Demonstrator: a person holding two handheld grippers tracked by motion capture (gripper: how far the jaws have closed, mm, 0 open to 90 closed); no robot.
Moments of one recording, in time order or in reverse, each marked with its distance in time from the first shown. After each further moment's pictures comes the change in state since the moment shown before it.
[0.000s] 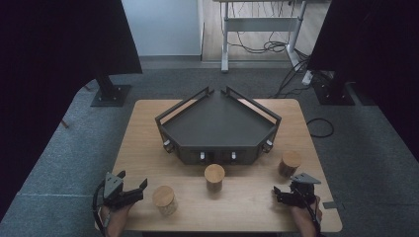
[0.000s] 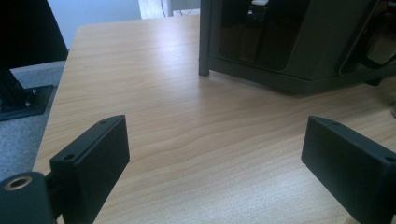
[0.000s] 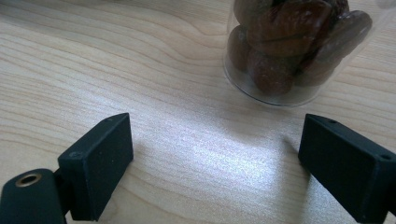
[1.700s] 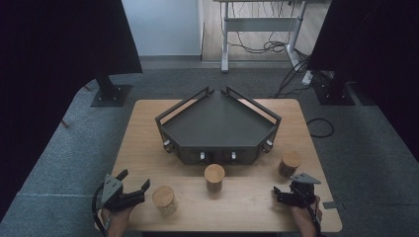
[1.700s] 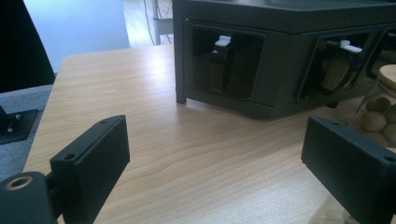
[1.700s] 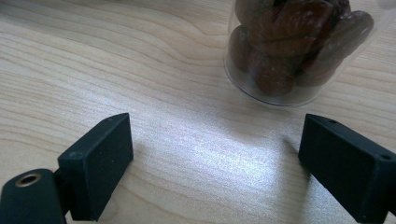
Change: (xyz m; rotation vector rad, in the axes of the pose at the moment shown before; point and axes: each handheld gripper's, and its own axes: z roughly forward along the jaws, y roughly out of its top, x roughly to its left) left arm -0.007 0.000 -0.013 -0.086 -0.057 0.015; right arm 0.000 0.000 0.000 0.000 0.003 -0.003
